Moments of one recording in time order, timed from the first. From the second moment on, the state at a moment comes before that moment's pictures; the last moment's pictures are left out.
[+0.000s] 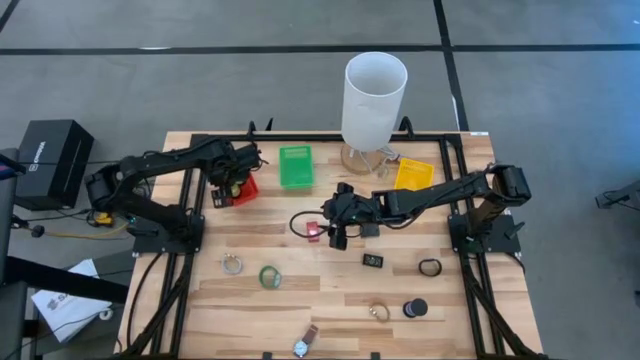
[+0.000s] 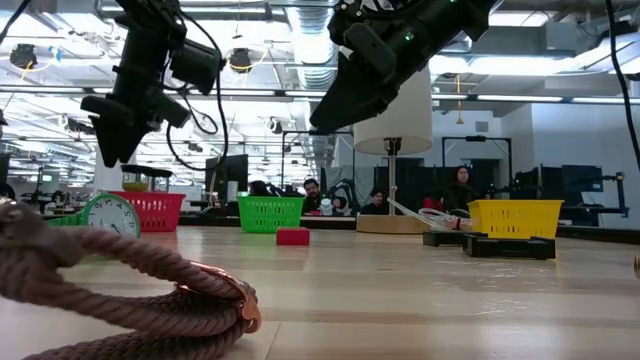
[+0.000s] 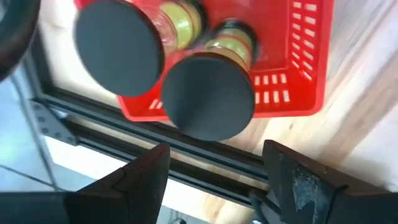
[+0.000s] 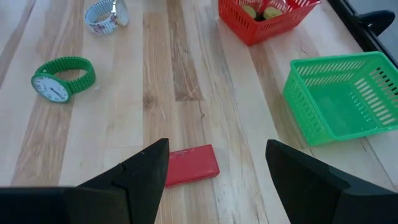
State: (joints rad) left arm 0.51 1.34 0.95 -1.29 -0.37 0.26; right arm 0.08 1.69 1.11 -0.11 0.23 0.05
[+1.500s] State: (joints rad) left arm -0.04 0.97 0.77 -0.45 -0.34 -0.11; right arm 0.14 1.69 1.11 -0.16 0.23 0.05
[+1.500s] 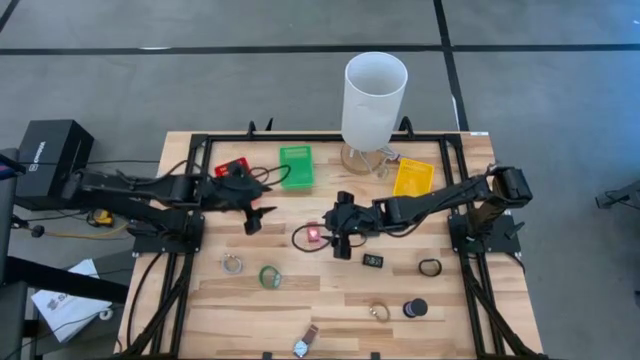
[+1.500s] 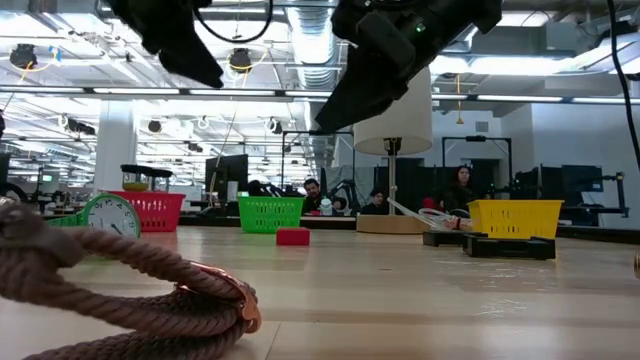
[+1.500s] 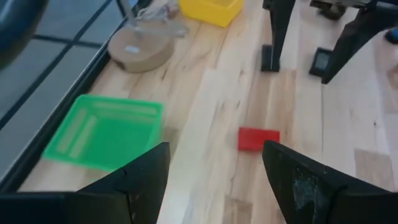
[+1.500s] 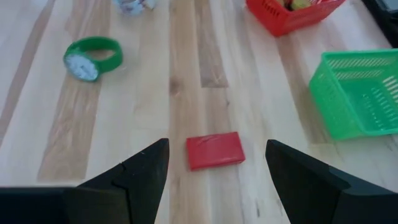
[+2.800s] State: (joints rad) left arm -0.06 0.97 0.54 -0.09 -0.34 -0.10; right arm 0.05 1.94 1.23 -0.09 0.07 -0.19
